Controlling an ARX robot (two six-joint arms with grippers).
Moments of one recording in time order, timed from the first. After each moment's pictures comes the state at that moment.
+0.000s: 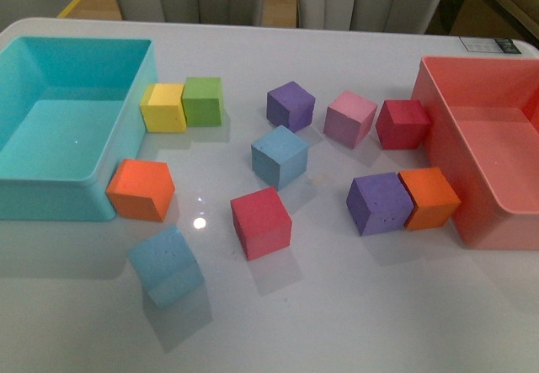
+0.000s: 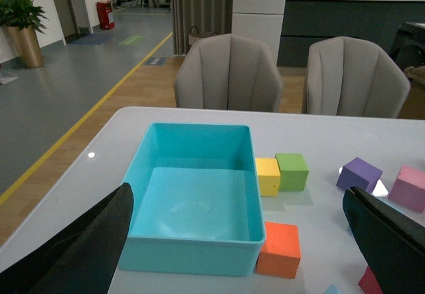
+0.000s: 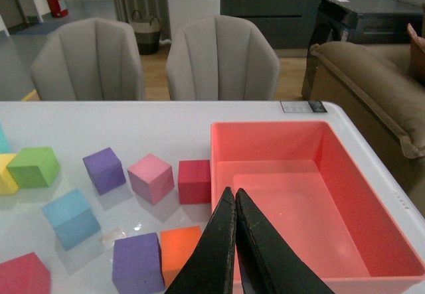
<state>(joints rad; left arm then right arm) 0.00 0.01 0.02 0.00 0.00 -0.01 0.00 0.66 0.02 0.64 0.00 -0.01</state>
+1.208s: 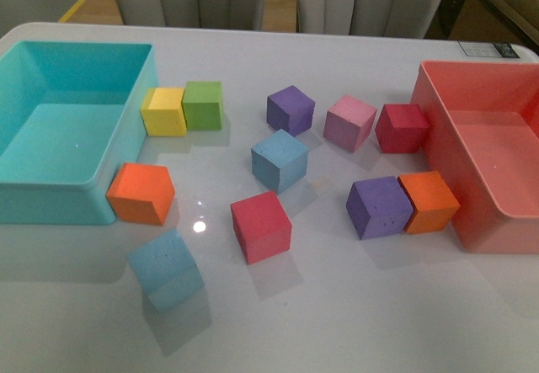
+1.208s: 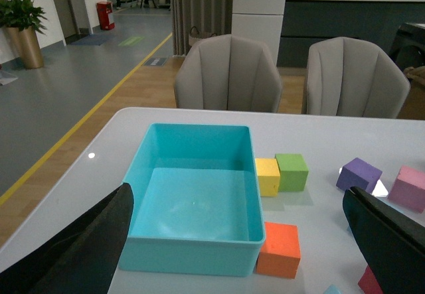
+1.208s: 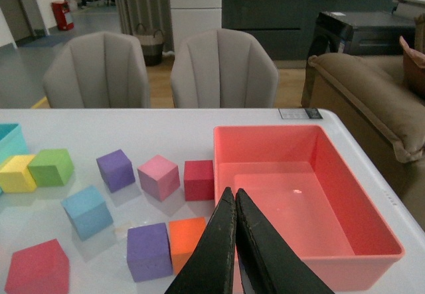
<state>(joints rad) 0.00 0.01 0.02 0.00 0.00 -0.01 0.00 0.01 0.02 0.00 0.00 -0.01</state>
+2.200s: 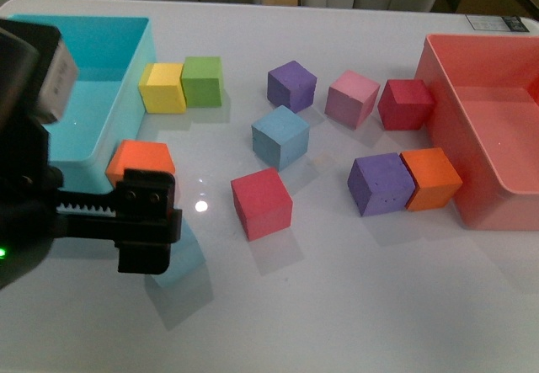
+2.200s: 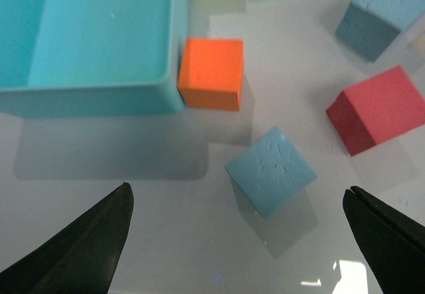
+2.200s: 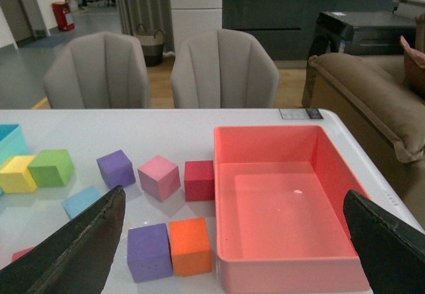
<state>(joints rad) -0.60 1.55 0.49 0.18 -0.44 -0.39 0.00 0.00 0.02 0.00 0.00 -0.01</state>
